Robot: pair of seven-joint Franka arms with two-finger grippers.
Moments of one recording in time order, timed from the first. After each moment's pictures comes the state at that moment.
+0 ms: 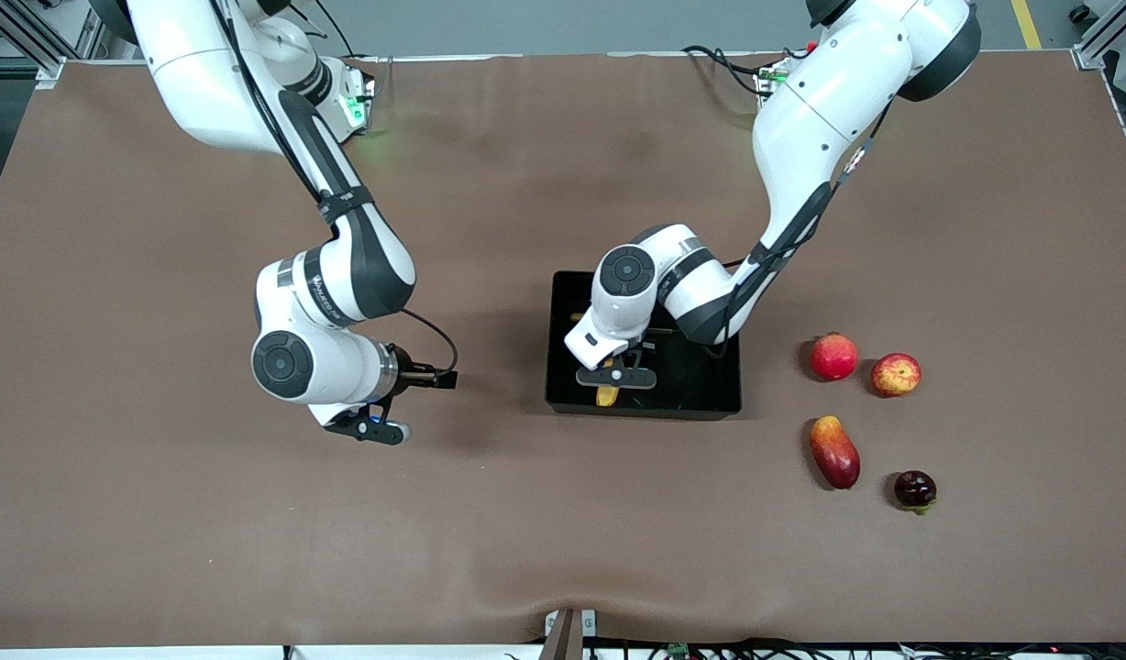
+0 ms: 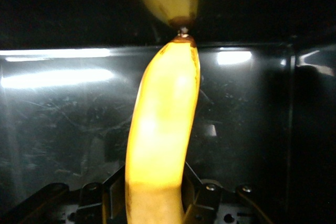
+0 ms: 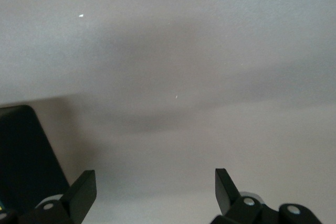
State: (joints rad) left arm -0.33 0.82 -0.44 -1.57 0.49 2.34 -0.90; right arm 0.39 0.64 -0.04 -1.46 0.29 1.93 0.44
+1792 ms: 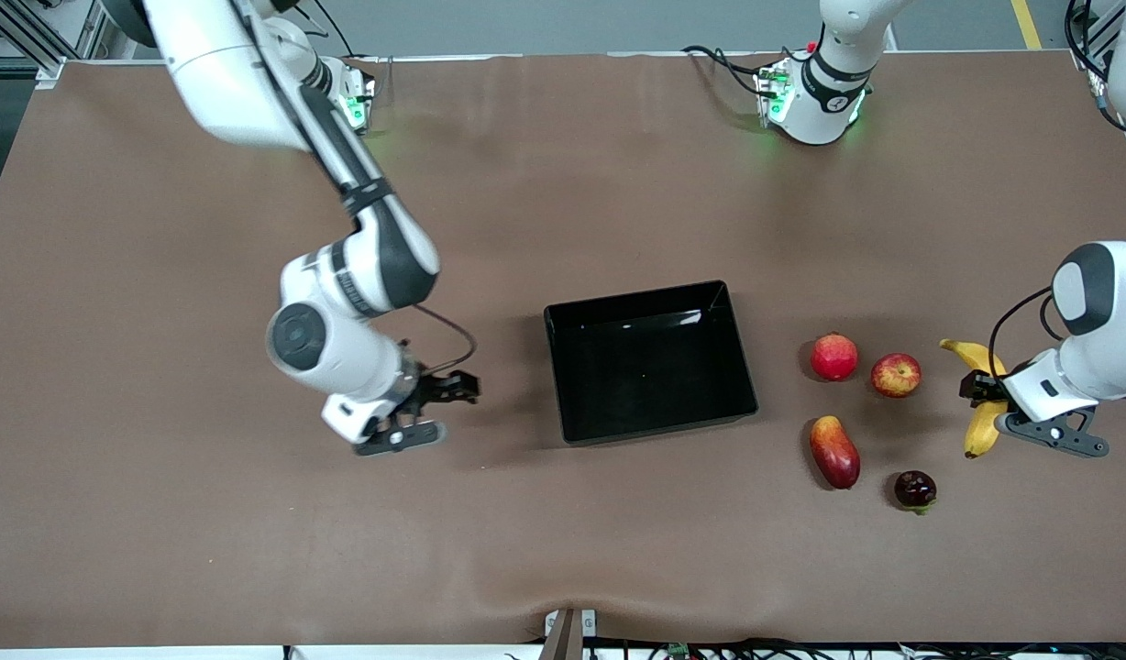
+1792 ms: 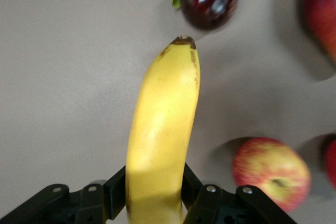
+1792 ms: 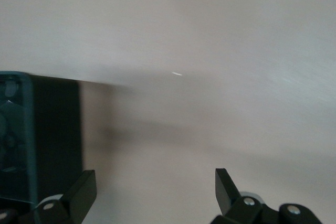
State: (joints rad) left arm 0.68 0.62 -0.54 -1.72 0.41 2.25 0.33; right arm 0.48 0.66 -0.03 -1.46 0.29 2.23 0.10
